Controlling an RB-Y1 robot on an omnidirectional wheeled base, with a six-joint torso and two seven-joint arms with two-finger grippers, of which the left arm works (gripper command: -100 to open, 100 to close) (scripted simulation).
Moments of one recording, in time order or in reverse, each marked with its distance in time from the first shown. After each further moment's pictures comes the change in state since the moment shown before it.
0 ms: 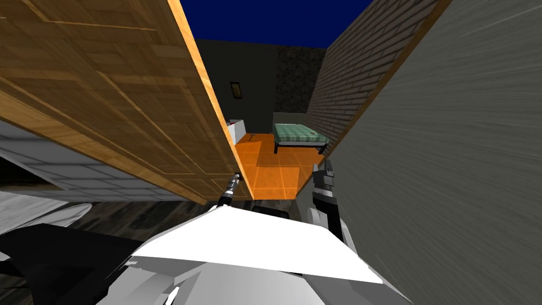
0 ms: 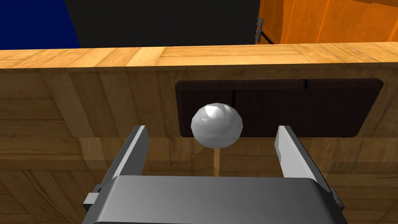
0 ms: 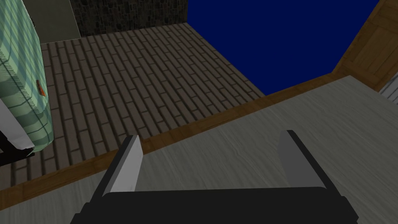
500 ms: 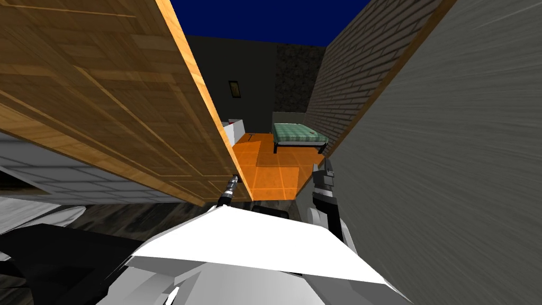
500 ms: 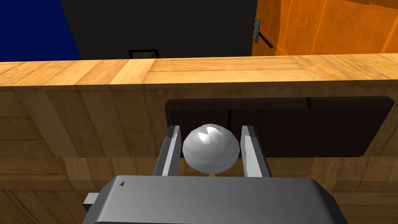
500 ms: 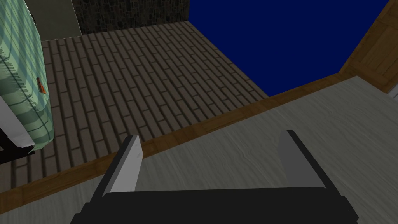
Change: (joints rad) arm -0.005 0.006 0.005 0.018 0.003 -0.006 0.004
